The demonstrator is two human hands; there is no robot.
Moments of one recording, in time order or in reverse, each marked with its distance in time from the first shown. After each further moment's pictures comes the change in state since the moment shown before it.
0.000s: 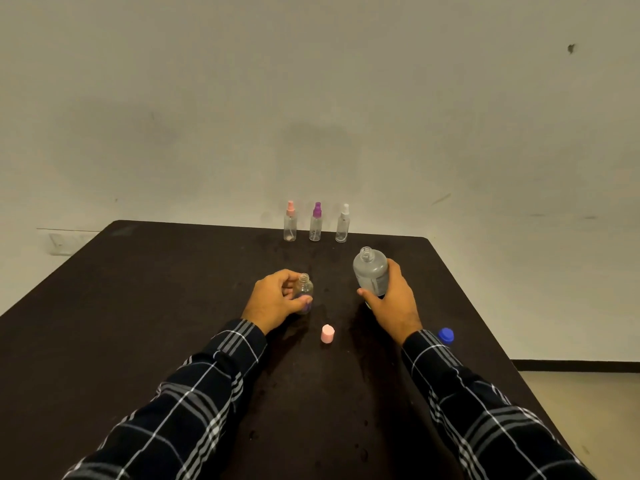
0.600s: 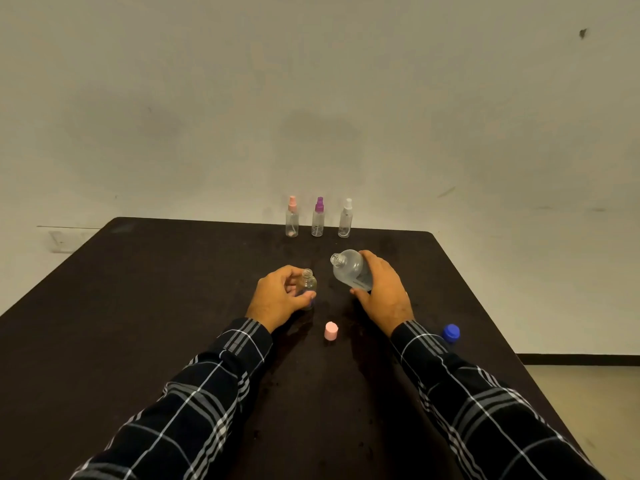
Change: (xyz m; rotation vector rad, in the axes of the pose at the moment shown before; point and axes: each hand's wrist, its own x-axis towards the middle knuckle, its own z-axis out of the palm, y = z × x) left_hand 0.004 -0.004 0.007 -0.027 0.027 -0.023; right_hand 0.017 0.001 0.021 -0.306 -0.054 -0.128
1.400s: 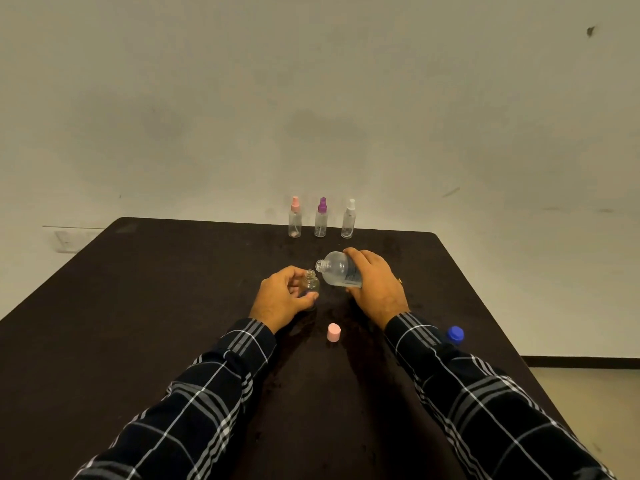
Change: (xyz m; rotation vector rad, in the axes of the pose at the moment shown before) left_hand 0.002 -0.002 0.001 0.000 0.009 -0.012; right_hand 0.015 -0.014 0.006 -0.217 -0.059 -0.129
